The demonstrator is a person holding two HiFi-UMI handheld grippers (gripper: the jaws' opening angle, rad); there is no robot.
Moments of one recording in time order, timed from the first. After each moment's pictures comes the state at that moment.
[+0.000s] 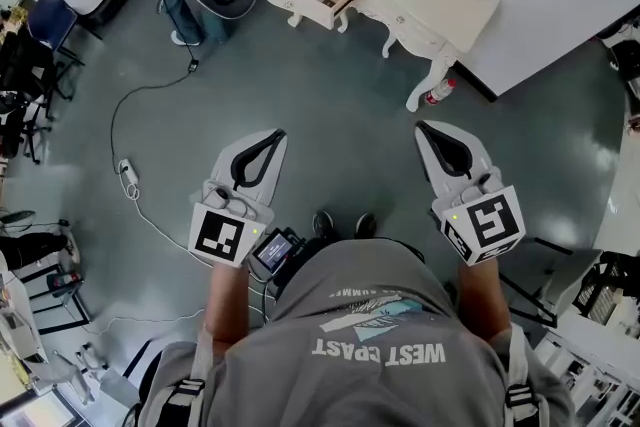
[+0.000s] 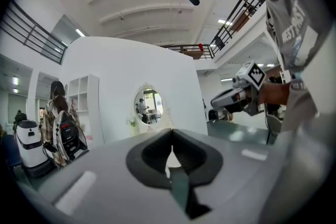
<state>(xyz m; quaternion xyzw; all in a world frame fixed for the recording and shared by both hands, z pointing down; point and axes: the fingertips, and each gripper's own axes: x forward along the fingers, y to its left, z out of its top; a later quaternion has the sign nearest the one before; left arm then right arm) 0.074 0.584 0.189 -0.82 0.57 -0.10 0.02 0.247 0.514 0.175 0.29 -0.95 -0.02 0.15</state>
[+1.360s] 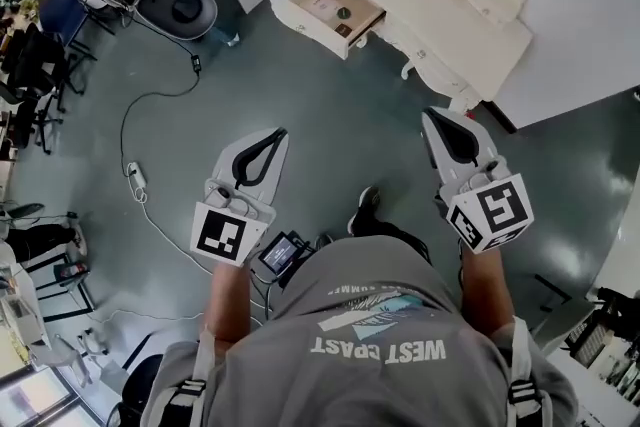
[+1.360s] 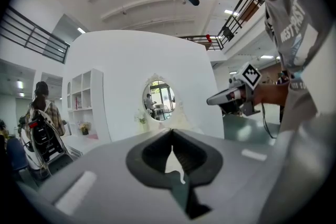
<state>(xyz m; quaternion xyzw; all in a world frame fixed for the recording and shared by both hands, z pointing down) 0.026 0.400 0.203 -0.79 0.60 -0.13 0.01 0.194 0.299 0.191 0.26 -0.96 0.03 0.11</state>
